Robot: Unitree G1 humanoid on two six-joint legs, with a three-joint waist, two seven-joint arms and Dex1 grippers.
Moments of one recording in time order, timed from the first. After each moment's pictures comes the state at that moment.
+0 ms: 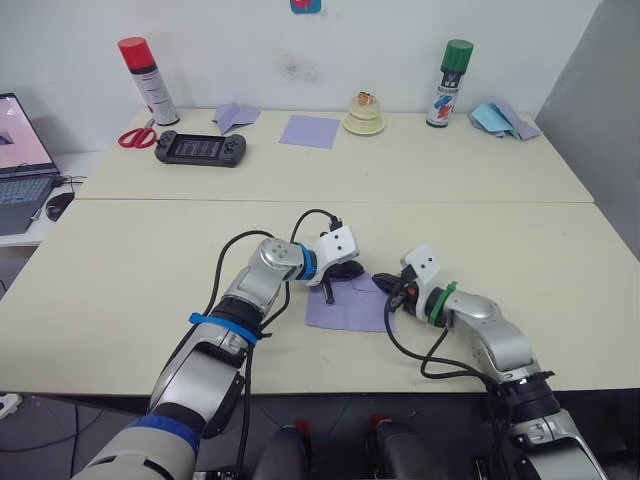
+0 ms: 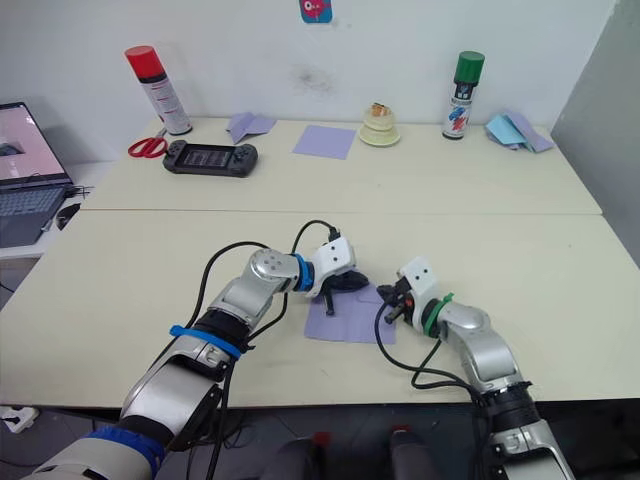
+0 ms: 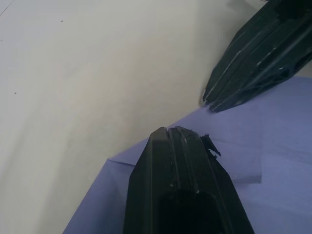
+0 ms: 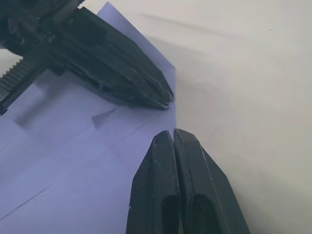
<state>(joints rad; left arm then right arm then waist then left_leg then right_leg) -0.83 0.27 -0.34 0.68 0.09 0.08 -1.00 -0.32 -0.31 0.14 0.02 0.19 0.46 0.63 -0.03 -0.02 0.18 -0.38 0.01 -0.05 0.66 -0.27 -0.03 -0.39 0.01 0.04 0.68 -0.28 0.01</state>
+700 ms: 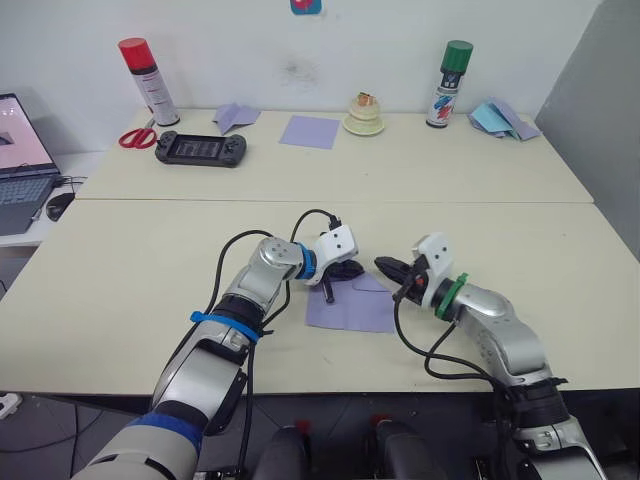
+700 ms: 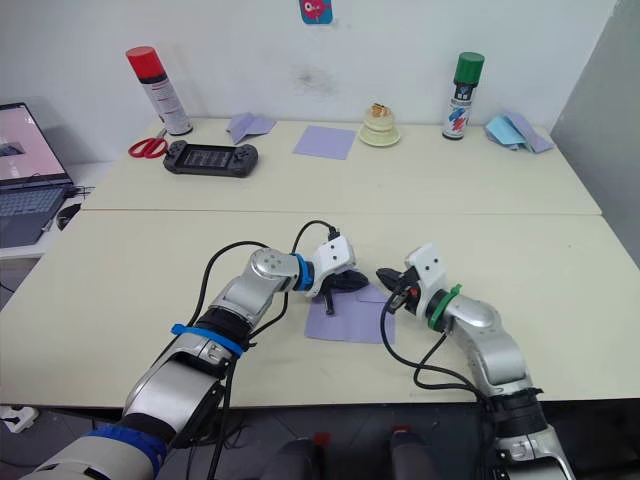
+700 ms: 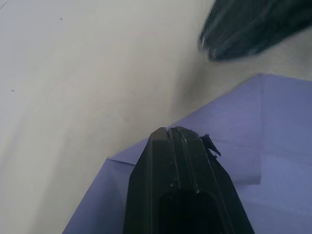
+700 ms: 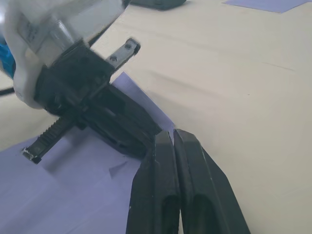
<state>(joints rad) -0.85 0.27 -0.32 0.72 0.08 0.07 -1.01 -0.33 -0.28 0.14 -0.01 0.21 0.41 0.62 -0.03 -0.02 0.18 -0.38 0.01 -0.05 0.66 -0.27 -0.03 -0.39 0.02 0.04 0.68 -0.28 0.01</state>
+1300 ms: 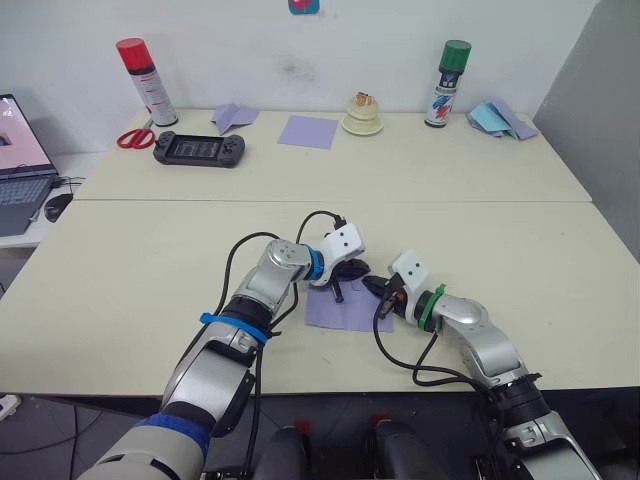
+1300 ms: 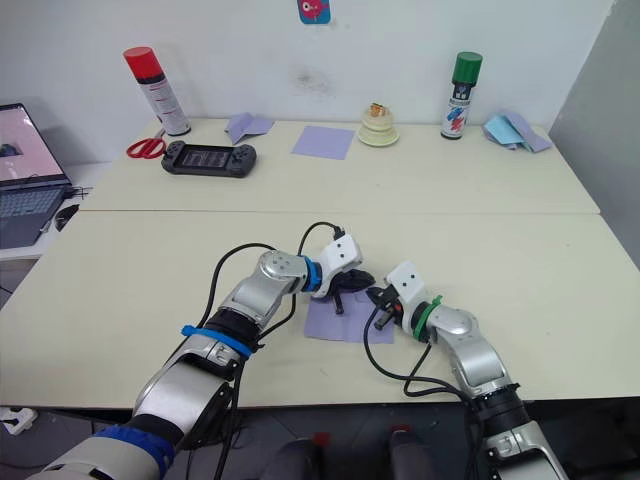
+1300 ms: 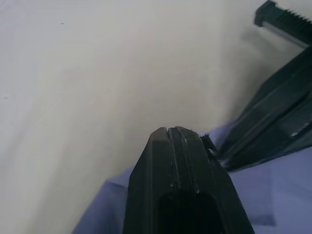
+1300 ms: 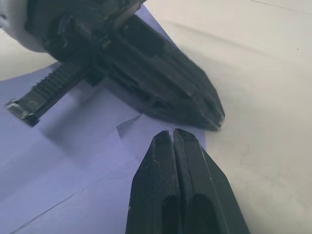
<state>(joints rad) -0.86 0.23 -0.30 0.73 0.09 0.14 -0.90 -0.35 -0.28 0.21 0.08 0.13 0.34 0.61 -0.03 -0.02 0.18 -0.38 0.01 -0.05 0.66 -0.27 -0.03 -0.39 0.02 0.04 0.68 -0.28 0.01</state>
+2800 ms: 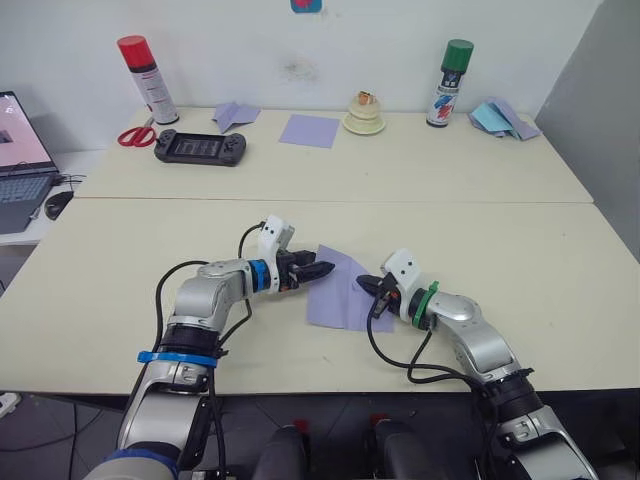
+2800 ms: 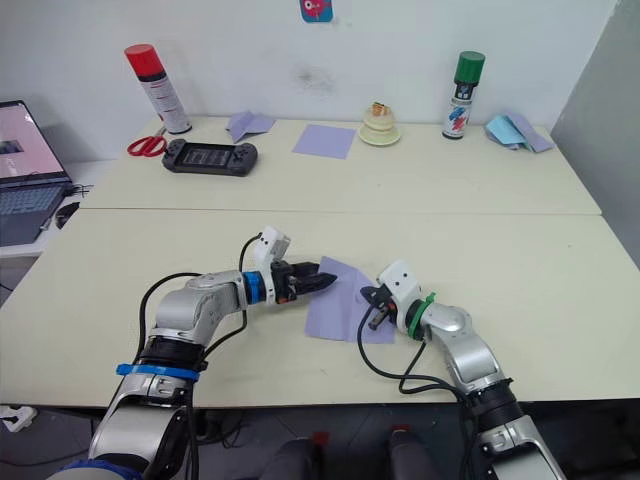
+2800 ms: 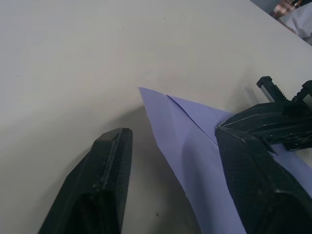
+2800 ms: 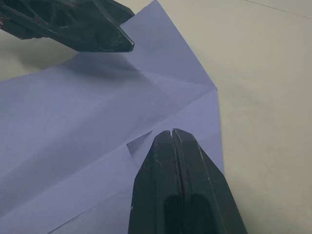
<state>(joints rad) -0.62 0.37 -0.03 0.36 -0.33 0.61 -0.91 -0.37 -0.26 0.23 0.11 0.10 0.32 0.63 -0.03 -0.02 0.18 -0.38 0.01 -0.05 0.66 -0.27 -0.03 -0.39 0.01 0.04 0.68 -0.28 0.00</state>
